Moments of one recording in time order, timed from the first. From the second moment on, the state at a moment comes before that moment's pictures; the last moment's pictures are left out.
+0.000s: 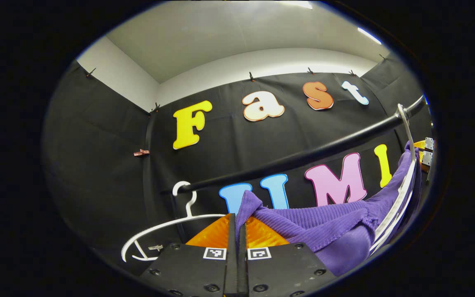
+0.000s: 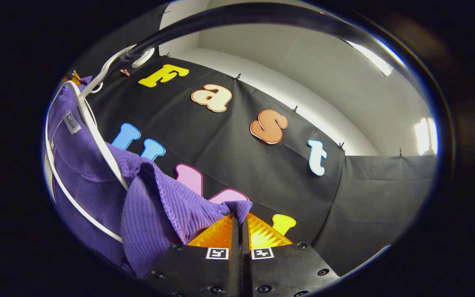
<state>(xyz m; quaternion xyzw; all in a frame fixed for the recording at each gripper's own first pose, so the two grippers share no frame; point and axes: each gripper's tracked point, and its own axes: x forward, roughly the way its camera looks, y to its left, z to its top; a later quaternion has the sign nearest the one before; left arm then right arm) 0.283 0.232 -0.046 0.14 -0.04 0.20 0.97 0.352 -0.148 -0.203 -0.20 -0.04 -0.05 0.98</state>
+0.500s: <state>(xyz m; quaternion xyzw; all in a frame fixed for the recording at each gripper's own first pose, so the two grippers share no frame) 0.266 0.223 -0.145 0.07 0.02 0.17 0.98 0.330 -0.145 -0.265 -0.18 0.01 -0.04 0.98</state>
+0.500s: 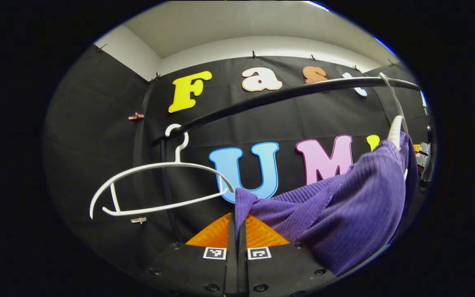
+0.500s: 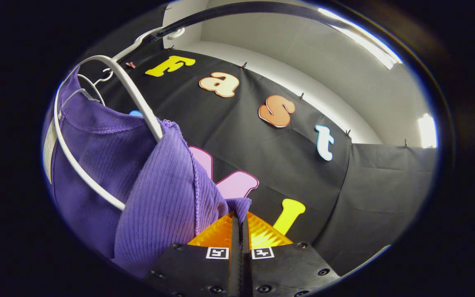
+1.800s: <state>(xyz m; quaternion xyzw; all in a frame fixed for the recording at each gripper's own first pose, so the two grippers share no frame) 0.242 0.159 -0.256 -0.05 0.12 0.17 0.98 0.286 -0.117 -0.371 -0.05 0.13 0.04 0.99</state>
